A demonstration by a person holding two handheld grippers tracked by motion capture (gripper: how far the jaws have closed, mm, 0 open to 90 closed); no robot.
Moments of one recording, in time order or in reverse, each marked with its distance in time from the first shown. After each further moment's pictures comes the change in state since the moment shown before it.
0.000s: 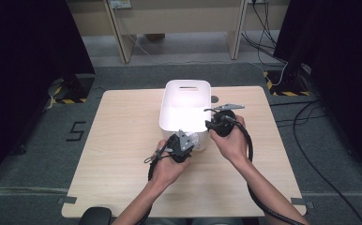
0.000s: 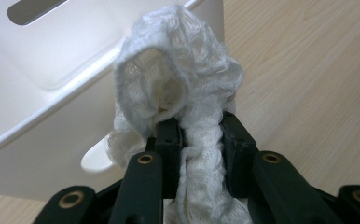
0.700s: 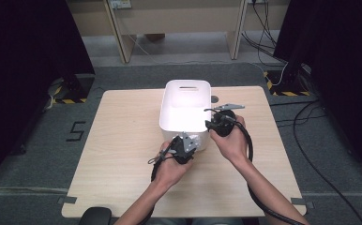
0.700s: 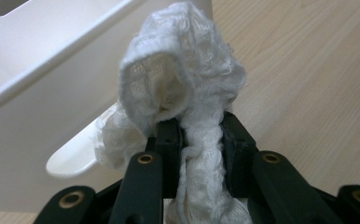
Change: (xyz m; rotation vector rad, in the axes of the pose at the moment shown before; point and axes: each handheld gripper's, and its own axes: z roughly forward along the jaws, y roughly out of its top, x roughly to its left) left arm -0.006 -0.005 0.013 0.020 -0.019 0.015; right arm 0.000 0.000 0.000 0.001 0.003 0.001
